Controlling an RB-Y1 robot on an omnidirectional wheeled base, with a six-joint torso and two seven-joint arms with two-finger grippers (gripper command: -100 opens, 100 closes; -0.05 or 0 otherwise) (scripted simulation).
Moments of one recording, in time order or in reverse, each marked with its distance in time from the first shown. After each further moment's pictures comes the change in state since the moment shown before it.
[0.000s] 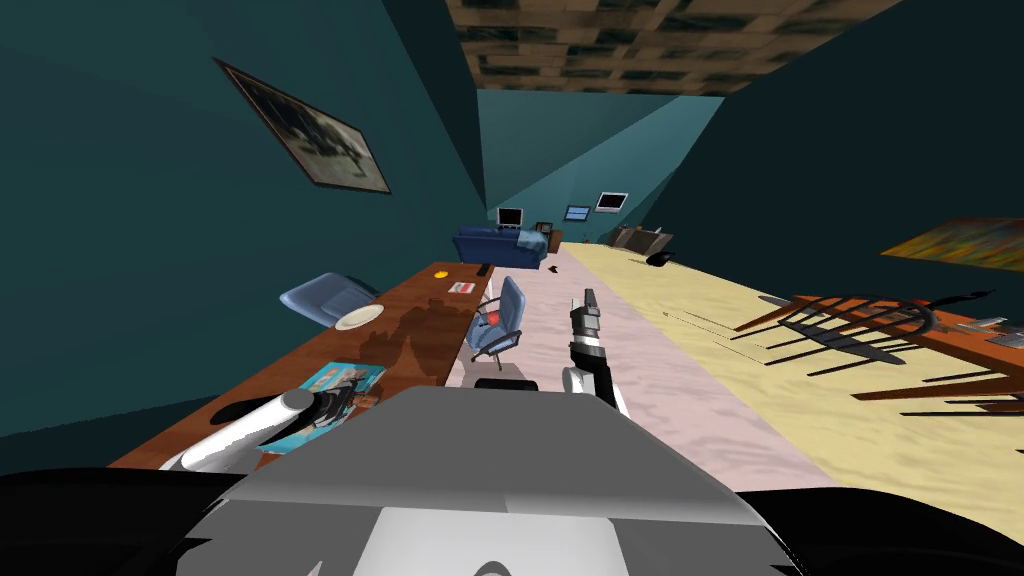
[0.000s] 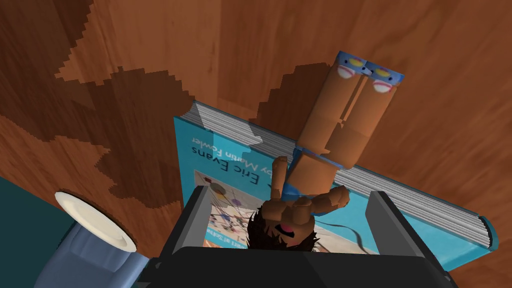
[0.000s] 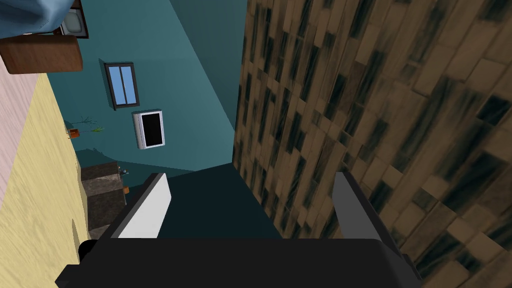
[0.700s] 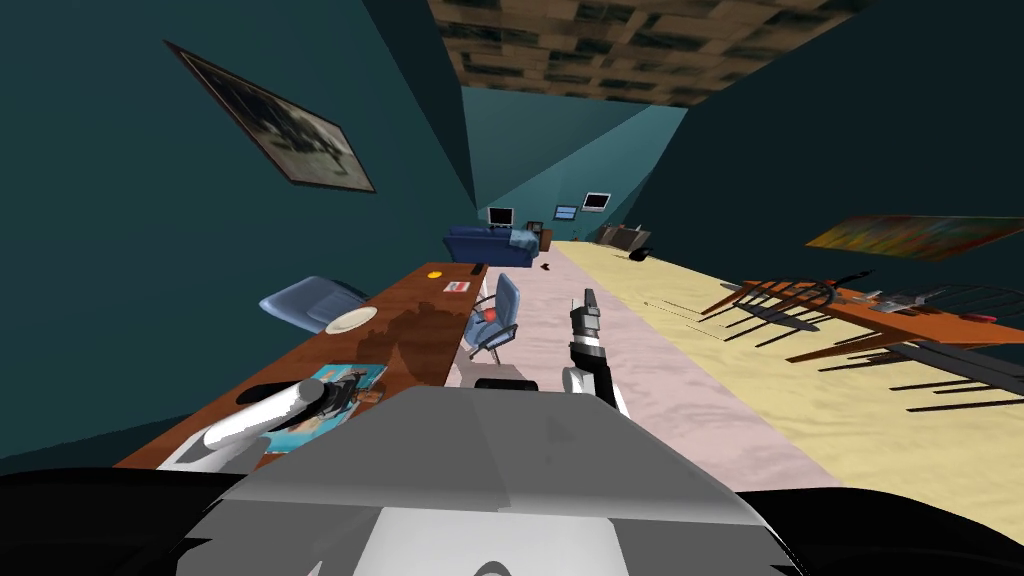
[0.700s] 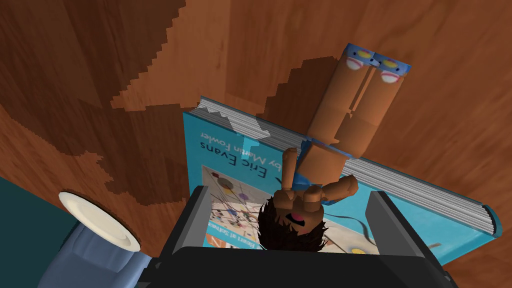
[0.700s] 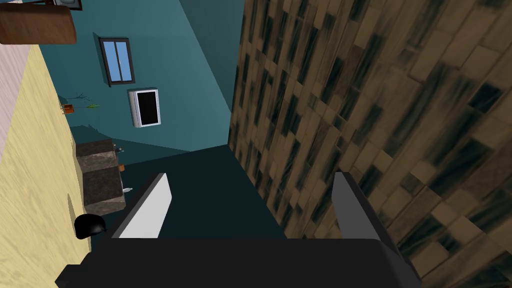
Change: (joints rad) left arm 0.001 0.044 -0.084 -0.045 -0.047 0.018 0.200; right arm 0.000 0.000 0.000 0.000 0.000 0.000 0.000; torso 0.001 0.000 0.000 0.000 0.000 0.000
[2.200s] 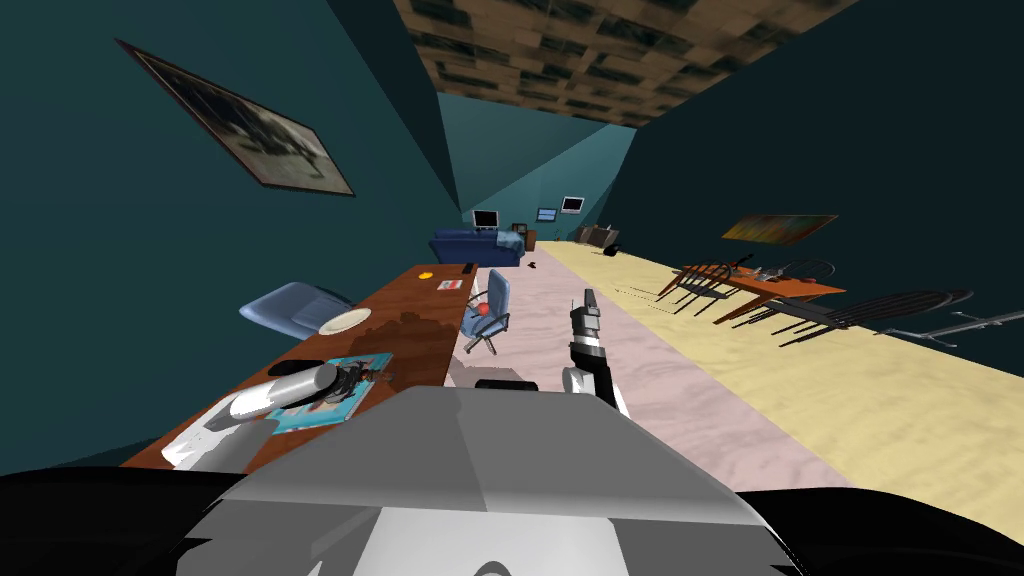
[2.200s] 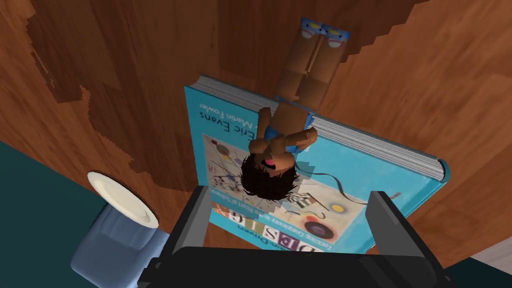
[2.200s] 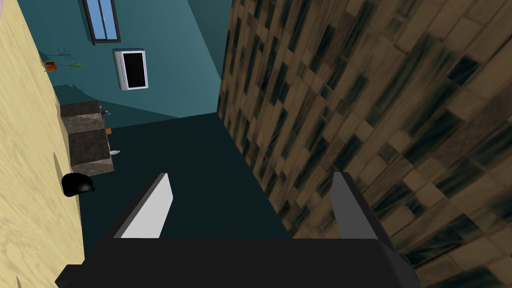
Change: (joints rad) left arm 0.009 0.089 -0.129 -0.119 -0.077 0.031 0.319; right arm 0.000 0.000 0.000 0.000 0.000 0.000 0.000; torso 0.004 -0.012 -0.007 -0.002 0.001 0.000
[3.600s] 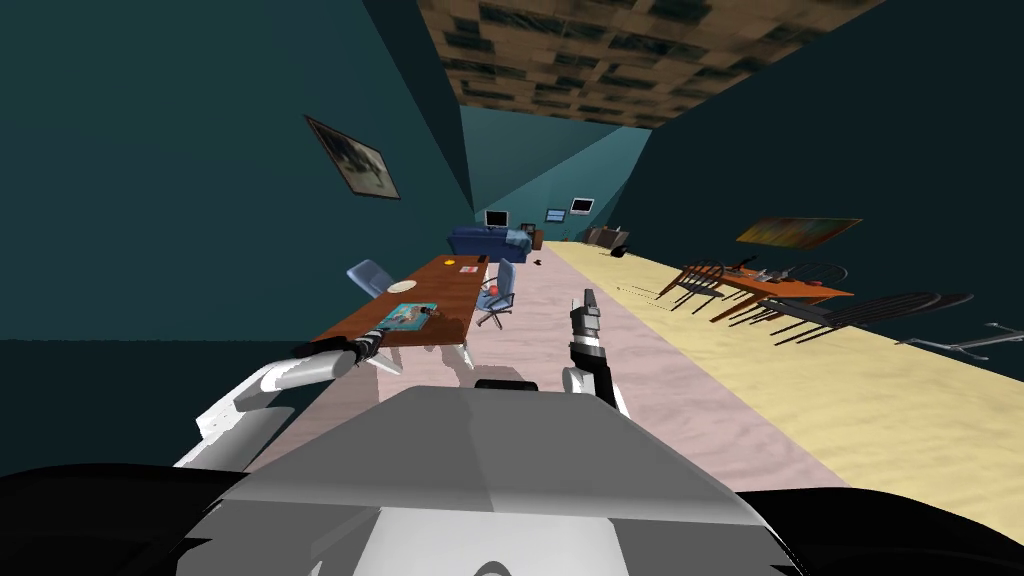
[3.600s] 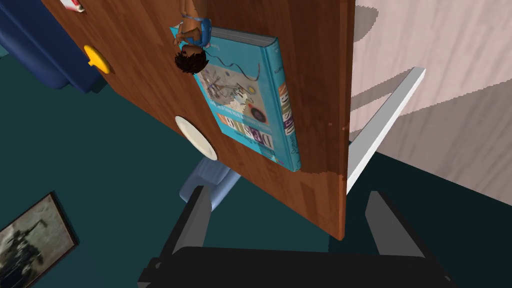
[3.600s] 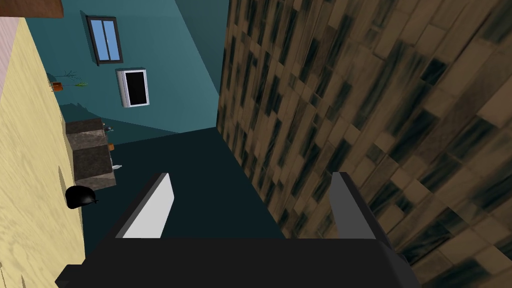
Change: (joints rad) left arm 0.034 0.036 -0.100 -0.283 -0.033 -0.235 -0.034; right arm 0.000 0.000 0.000 0.000 0.000 0.000 0.000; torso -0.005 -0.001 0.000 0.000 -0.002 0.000
